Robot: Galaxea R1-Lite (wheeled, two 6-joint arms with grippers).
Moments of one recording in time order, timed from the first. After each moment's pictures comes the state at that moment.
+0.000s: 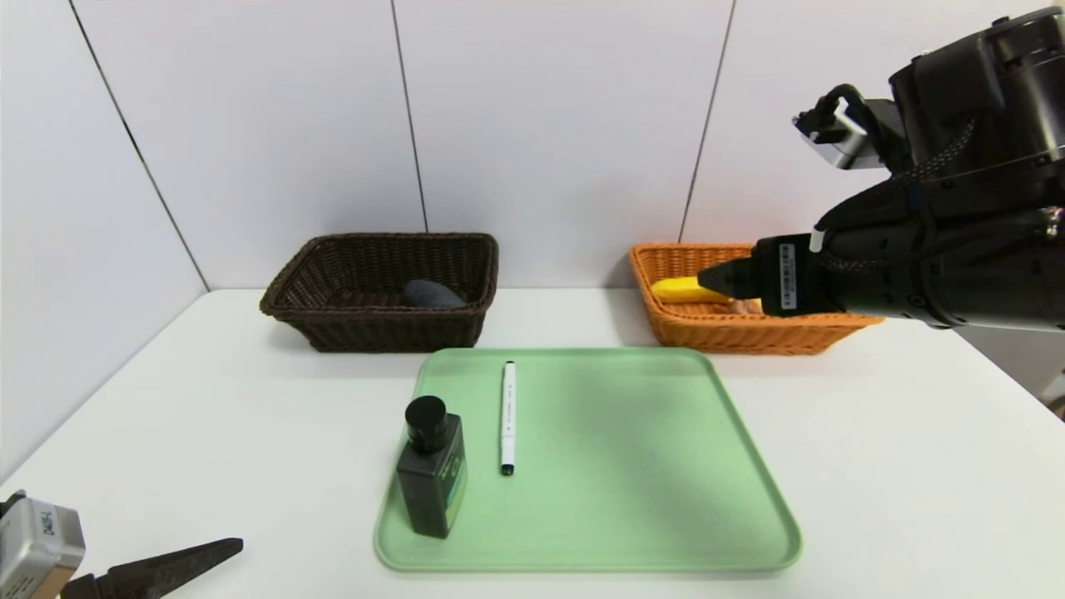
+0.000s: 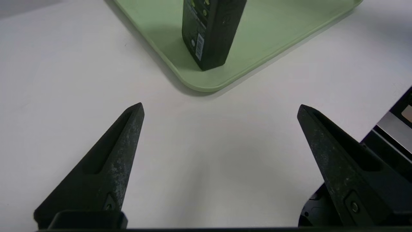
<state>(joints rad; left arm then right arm) -0.57 0.80 -0.11 -0.39 -0.14 -0.08 0.60 1.53 -1.31 0.32 -0.38 0.21</state>
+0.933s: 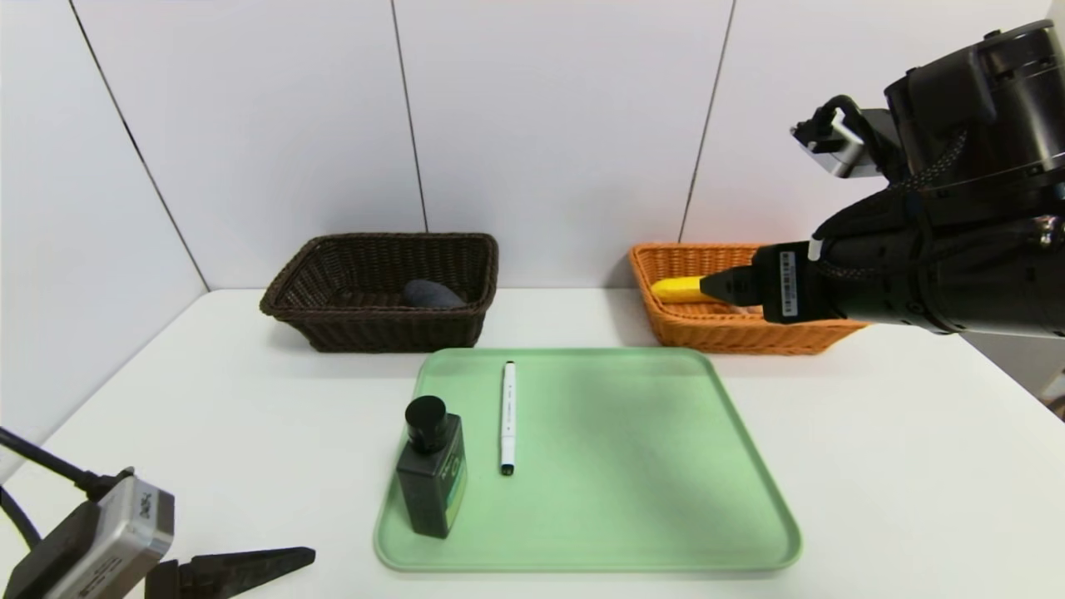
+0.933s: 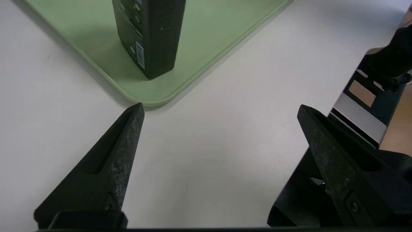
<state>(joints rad) -0.59 0.99 -0.19 -0.42 -0.34 -0.07 0.59 1.53 -1.30 0.32 -0.38 0.21</state>
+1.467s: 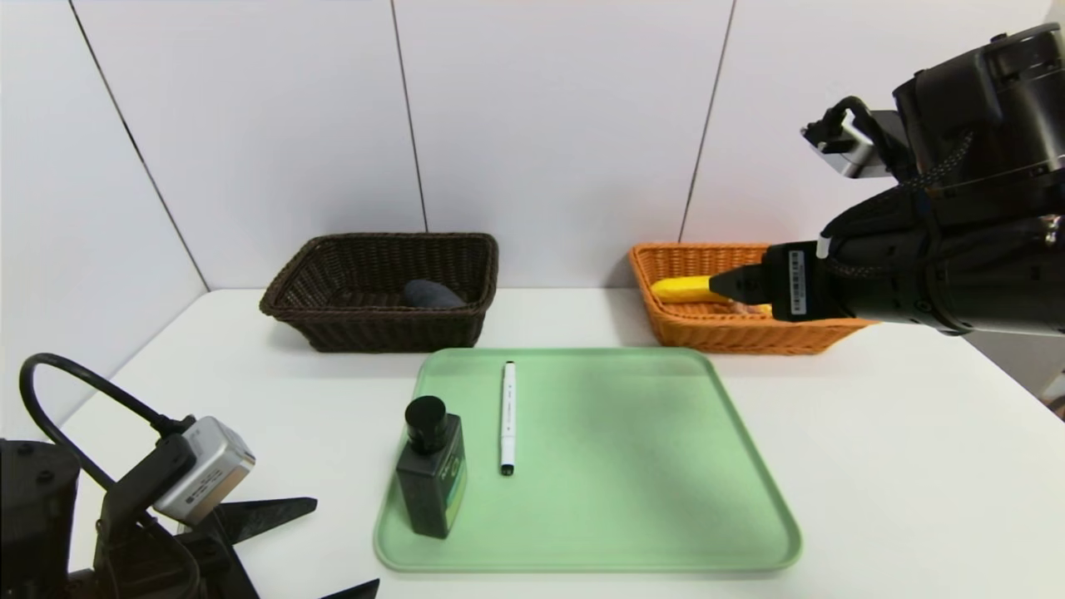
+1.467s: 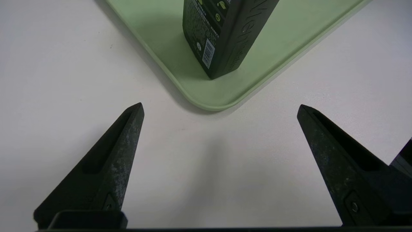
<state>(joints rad) -0.50 1.15 -0.25 -0.41 -0.24 -0.01 0.57 1.53 -1.29 0.32 -0.38 0.21</state>
